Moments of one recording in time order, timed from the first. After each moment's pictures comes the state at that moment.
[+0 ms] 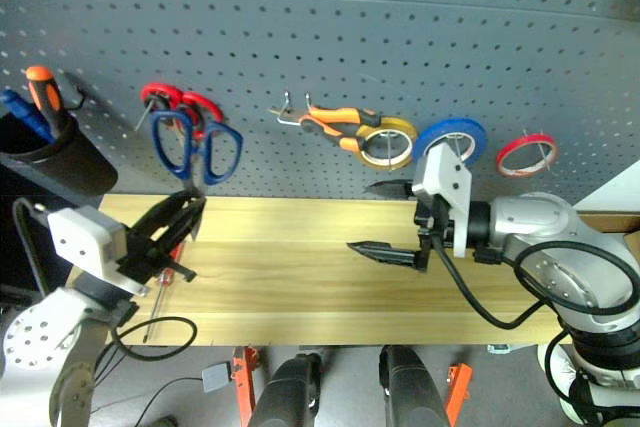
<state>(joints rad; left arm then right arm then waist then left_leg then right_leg) 0.13 0.49 0.42 -0.60 -0.42 0.26 -0.50 -0.51 -0.75 0.04 -0.59 0.72 0.80 0.83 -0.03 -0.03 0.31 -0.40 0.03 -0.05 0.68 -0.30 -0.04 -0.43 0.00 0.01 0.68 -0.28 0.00</state>
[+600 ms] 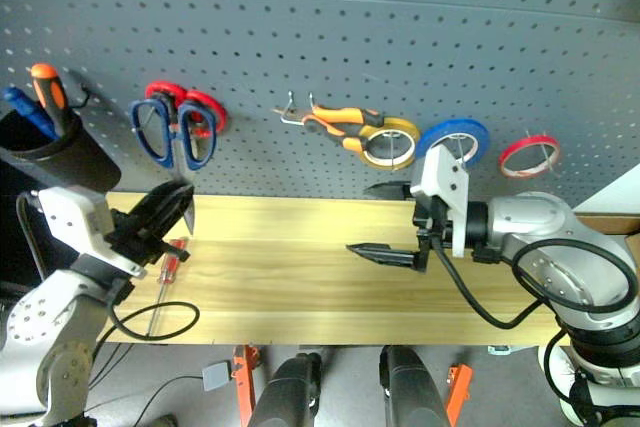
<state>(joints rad) 0.02 0.50 0.44 -0.46 -0.53 0.40 -0.46 -0.52 -0.75 0.06 -0.57 0.71 0.79 0.85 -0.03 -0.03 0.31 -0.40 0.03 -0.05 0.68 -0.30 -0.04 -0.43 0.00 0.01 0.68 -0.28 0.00</state>
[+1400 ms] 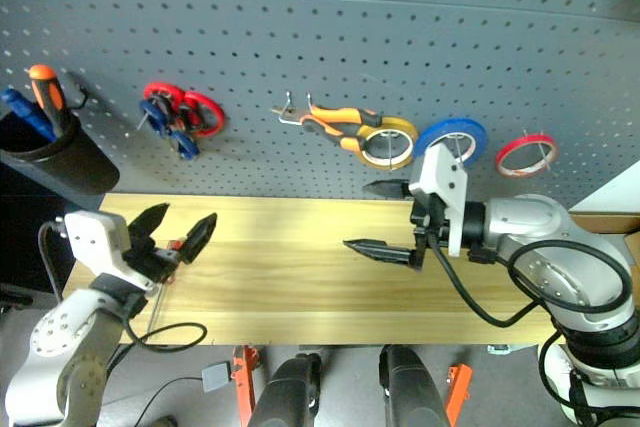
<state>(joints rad) 0.15 0.45 0.40 -0.43 -0.47 0.42 -0.37 -0.51 -0.71 0.05 -0.57 0.71 0.79 0.81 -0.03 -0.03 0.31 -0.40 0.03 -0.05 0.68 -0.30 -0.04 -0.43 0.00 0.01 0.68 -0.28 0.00</state>
